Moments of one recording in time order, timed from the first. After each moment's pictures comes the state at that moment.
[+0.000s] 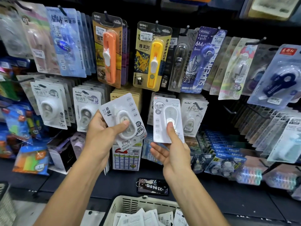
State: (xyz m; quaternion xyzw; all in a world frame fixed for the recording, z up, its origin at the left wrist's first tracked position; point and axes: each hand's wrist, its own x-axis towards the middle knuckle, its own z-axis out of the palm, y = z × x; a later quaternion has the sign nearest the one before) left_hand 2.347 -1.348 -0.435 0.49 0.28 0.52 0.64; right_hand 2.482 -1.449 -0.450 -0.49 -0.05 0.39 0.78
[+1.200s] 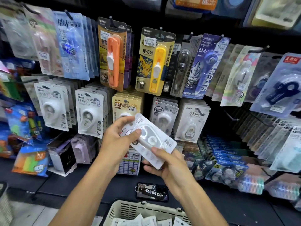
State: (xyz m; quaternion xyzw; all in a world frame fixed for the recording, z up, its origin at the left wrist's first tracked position) left_hand 2.369 -1.356 -0.446 0.56 0.30 0.47 0.62; right_hand 2.499 -1.461 -0.478 -0.45 -0.26 0.50 0.70
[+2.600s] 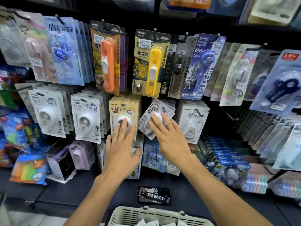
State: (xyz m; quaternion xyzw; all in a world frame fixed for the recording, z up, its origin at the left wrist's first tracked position) left_hand 2.383 -1.335 -0.489 0.86 0.43 0.25 0.12; right_hand 2.566 -1.393 -0.469 -0.73 -0.65 -0.19 0.01
